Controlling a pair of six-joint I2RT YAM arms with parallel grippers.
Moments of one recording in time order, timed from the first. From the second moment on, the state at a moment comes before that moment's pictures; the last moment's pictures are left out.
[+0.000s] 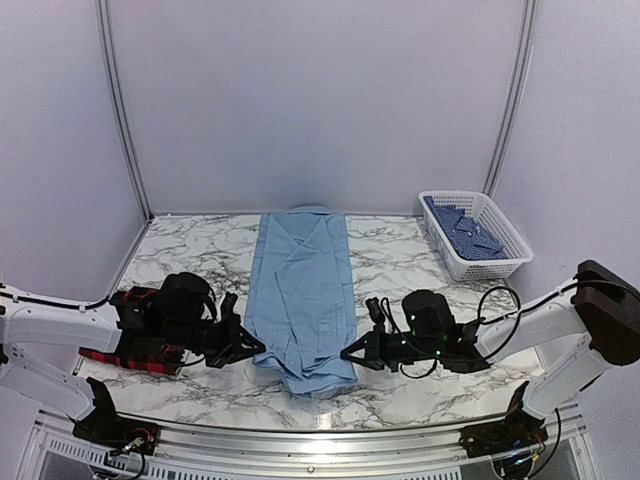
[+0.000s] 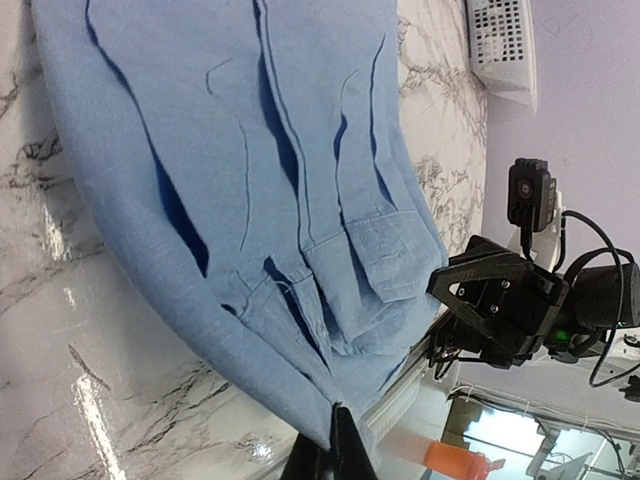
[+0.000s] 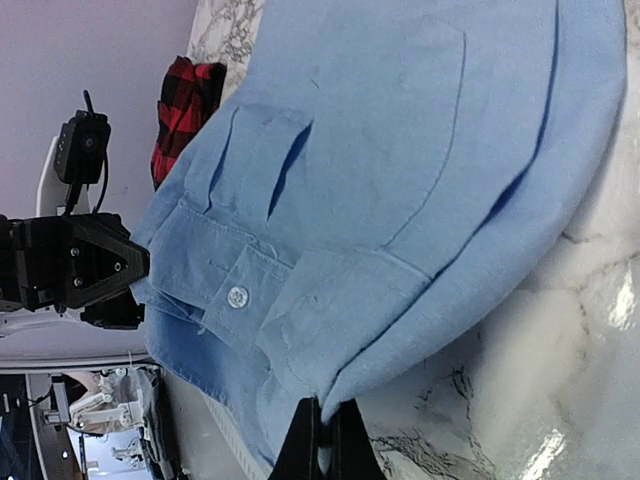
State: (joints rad) left arm -0.89 1.25 0.52 0.06 0.32 -1.21; right arm 0.92 1.49 0.46 0.49 -0.36 1.08
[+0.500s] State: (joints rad) left arm -0.67 1.45 0.75 0.07 0.35 -1.10; right arm 0.68 1.65 0.79 0.41 -0.46 0.94
